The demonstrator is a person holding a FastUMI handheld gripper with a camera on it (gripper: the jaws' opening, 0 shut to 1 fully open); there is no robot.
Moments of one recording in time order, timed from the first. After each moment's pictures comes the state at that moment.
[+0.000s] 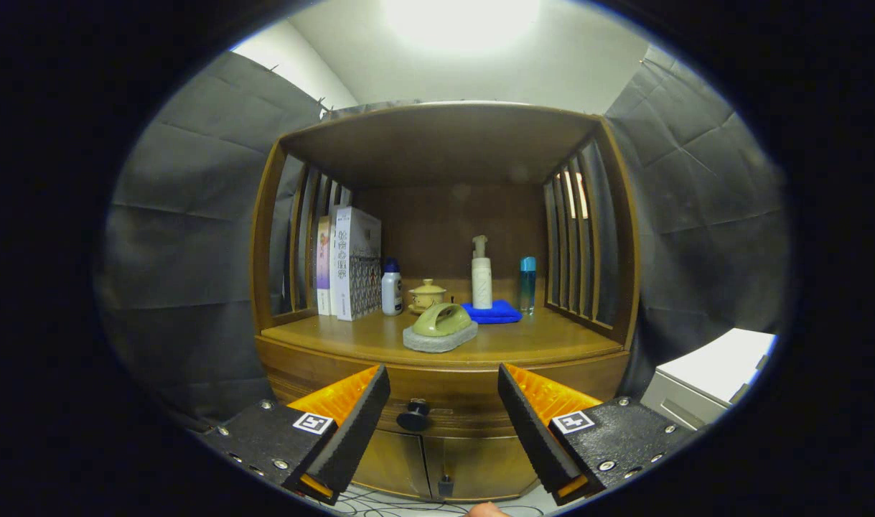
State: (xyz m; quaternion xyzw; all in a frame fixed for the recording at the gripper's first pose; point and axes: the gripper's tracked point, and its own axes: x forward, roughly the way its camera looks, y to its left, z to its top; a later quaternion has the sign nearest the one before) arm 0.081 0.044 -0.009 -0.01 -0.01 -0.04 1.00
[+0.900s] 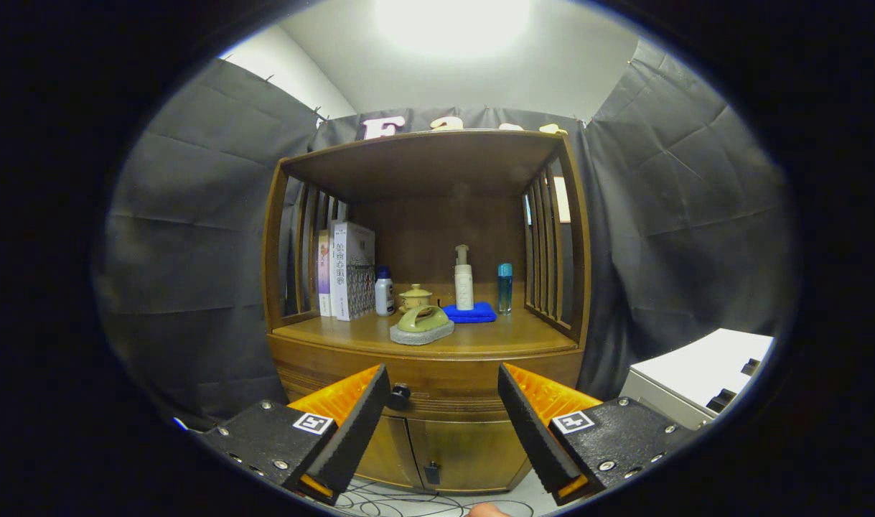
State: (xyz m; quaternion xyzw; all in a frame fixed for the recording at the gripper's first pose) arm 0.041 0.012 0.005 0.00 0.00 -0.04 1.00
